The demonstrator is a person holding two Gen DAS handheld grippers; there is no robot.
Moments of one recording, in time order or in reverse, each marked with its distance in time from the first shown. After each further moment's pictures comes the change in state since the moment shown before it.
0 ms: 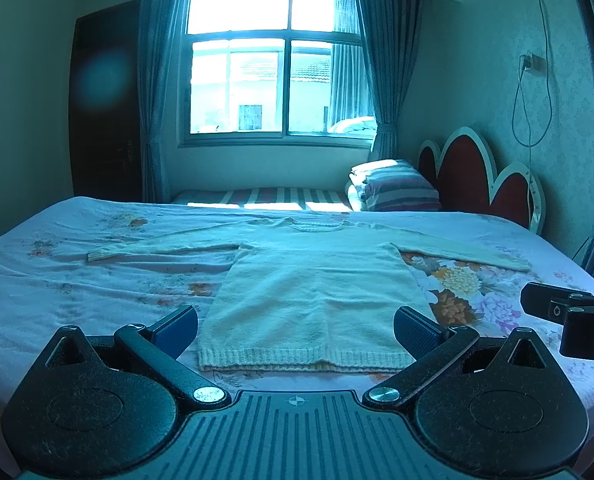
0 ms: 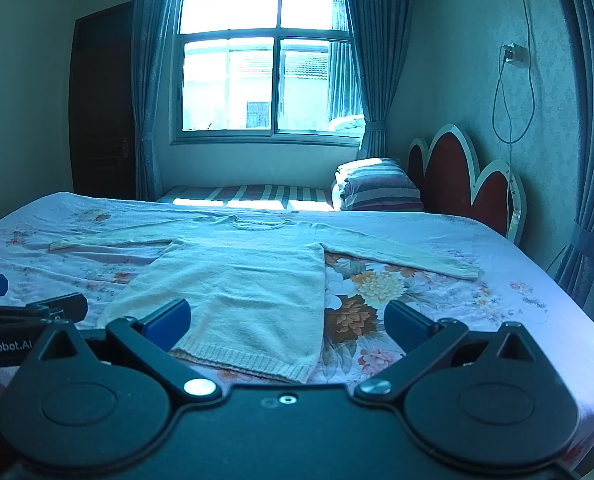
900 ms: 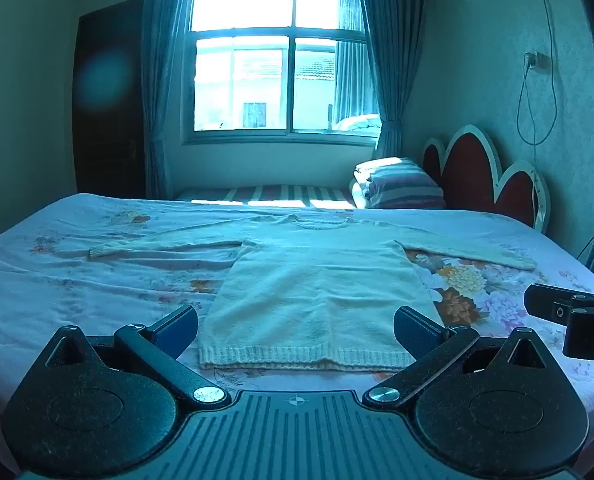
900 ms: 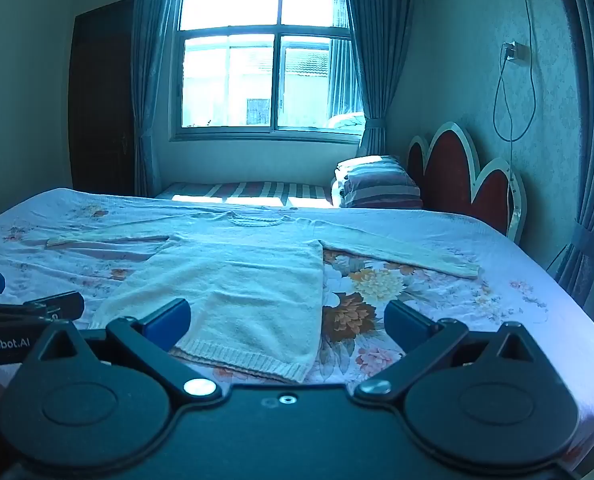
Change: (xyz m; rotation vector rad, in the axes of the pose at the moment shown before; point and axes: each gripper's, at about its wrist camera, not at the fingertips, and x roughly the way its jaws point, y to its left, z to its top) left arm 0.007 -0.005 -0.003 0.014 0.023 0.022; right arm 0.007 -0.001 0.001 0.003 0.017 0.005
